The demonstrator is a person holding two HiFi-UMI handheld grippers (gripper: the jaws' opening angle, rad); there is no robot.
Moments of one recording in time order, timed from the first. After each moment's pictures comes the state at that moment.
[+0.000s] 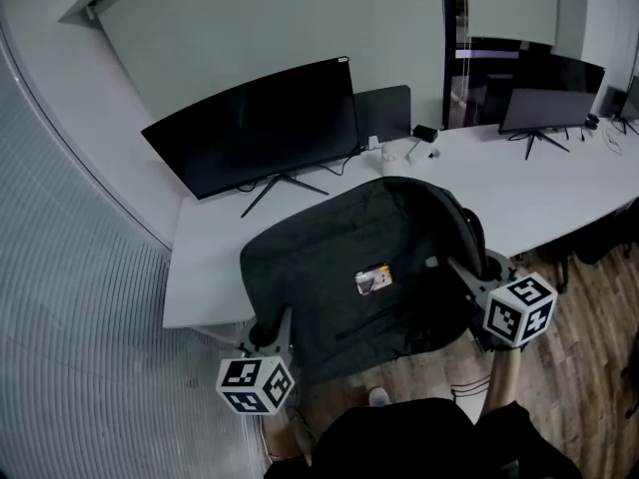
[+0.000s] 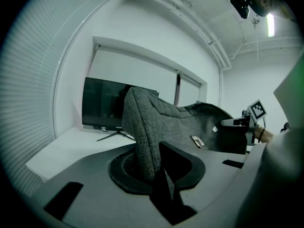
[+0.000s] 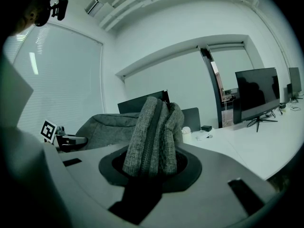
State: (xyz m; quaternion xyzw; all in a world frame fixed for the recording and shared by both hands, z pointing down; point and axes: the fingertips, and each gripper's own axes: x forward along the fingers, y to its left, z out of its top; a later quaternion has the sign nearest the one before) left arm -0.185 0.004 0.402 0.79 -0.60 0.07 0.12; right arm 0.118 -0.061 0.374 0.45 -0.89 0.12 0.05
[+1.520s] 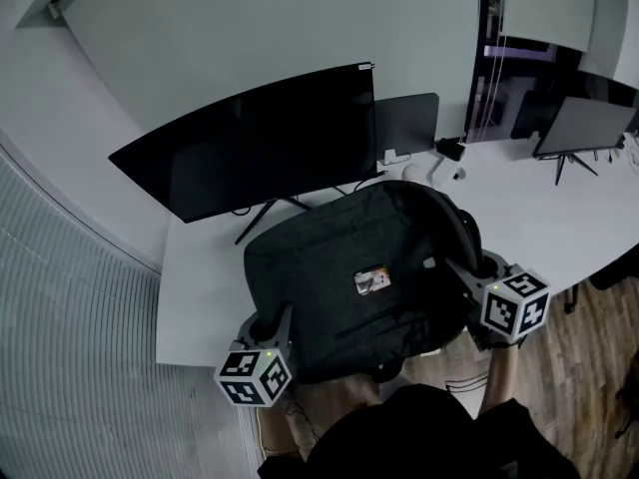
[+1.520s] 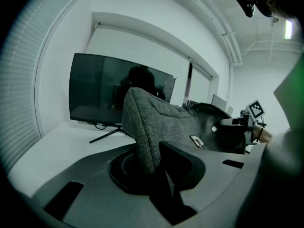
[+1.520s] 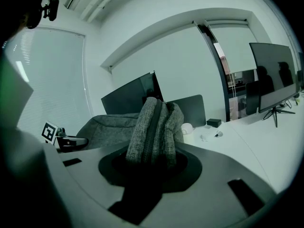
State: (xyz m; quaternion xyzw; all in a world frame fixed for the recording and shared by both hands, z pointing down) left arm -0.217 -0.177 0.437 0.78 -0.59 0.10 0.18; right arm 0.084 -0.254 0.412 0.43 -0.88 0.17 0.08
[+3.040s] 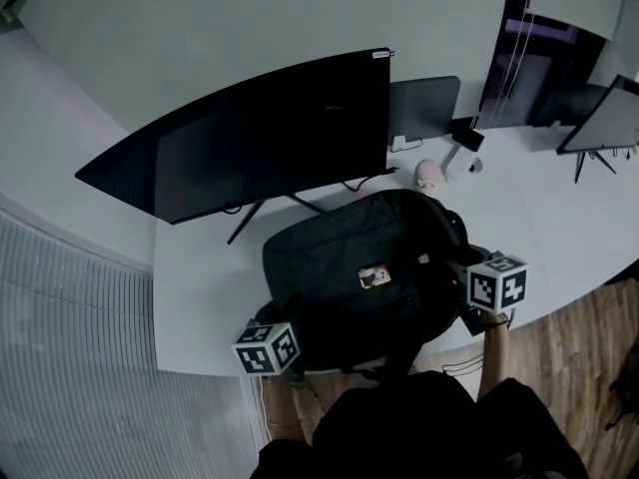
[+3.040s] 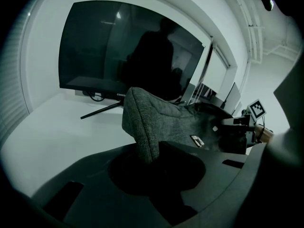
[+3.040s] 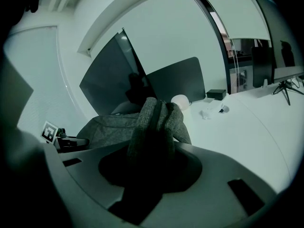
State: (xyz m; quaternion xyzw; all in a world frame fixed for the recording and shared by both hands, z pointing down) left arm -0.231 -0.272 0.541 0.74 -0.58 0.16 0.30; right arm 0.068 -0.357 0.519 0.42 -0.85 0.29 0.17
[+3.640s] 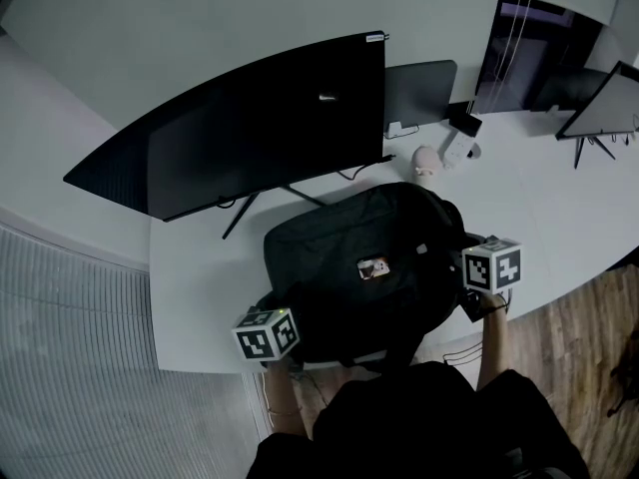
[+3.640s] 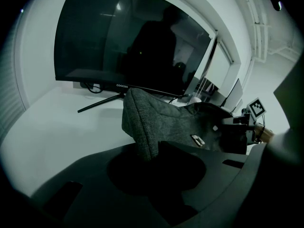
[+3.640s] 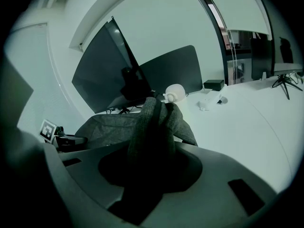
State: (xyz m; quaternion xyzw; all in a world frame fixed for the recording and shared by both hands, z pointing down) left arm -0.232 -0.283 0.562 0.73 -0.56 0.19 0.33; right arm 0.070 -0.366 0.548 0.42 -0.83 0.32 0.20
